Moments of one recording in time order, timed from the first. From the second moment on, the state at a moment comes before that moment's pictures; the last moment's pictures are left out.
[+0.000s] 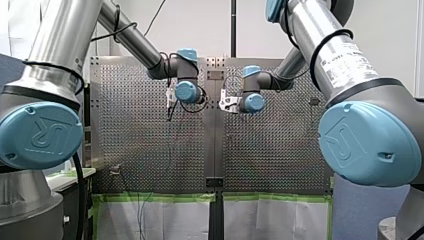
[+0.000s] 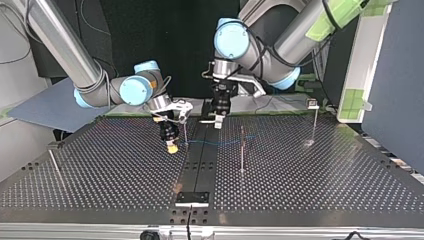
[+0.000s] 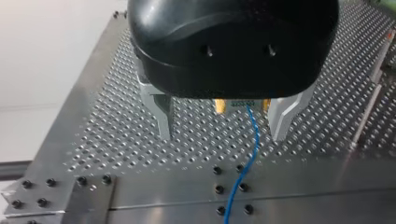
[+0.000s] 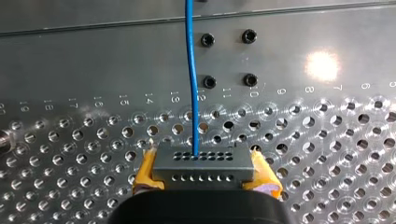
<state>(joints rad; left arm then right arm) -0.56 -1.85 -1.78 -2.59 -1.99 -1.47 2.13 -0.94 1.32 -0.37 1.49 1.65</state>
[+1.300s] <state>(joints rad) -0.58 -2.00 -1.60 -2.61 -2.13 -1.49 2.13 -0.93 1.32 -0.37 1.49 1.65</state>
